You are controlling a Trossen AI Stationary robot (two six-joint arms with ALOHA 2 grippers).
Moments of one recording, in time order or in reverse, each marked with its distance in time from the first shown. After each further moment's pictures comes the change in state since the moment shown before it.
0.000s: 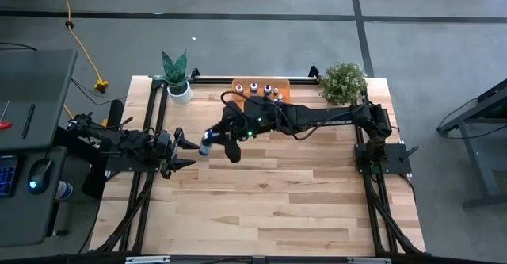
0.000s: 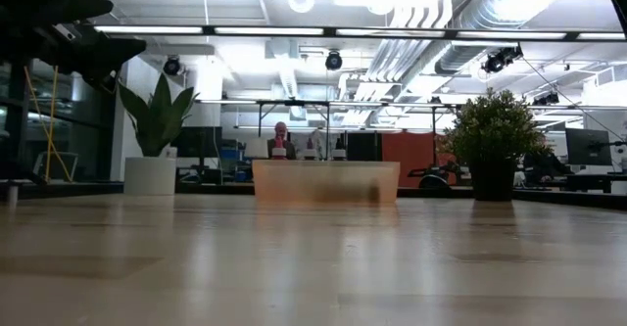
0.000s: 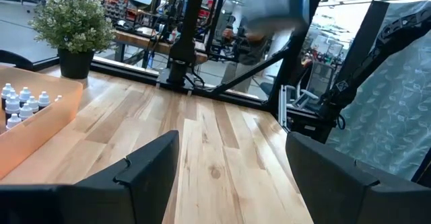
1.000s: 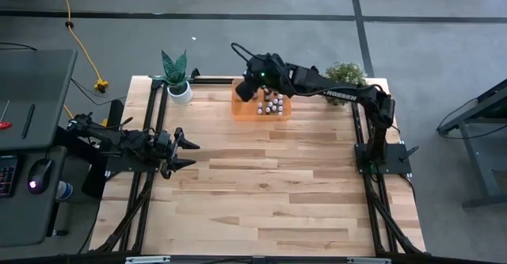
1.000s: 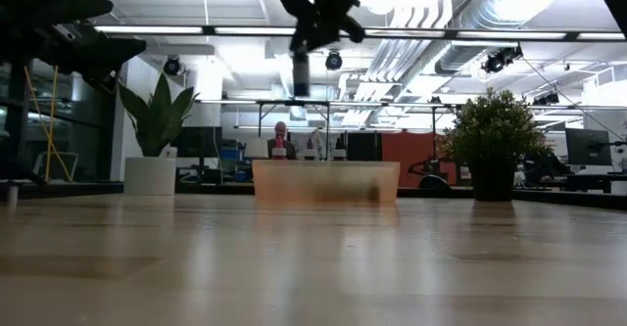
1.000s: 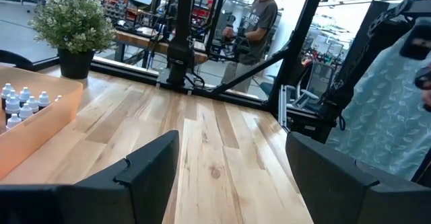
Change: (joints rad) left arm 0.000 0.000 0.000 0.000 0.000 0.000; right arm -0.303 -0.046 0.000 -0.376 0.542 -0.063
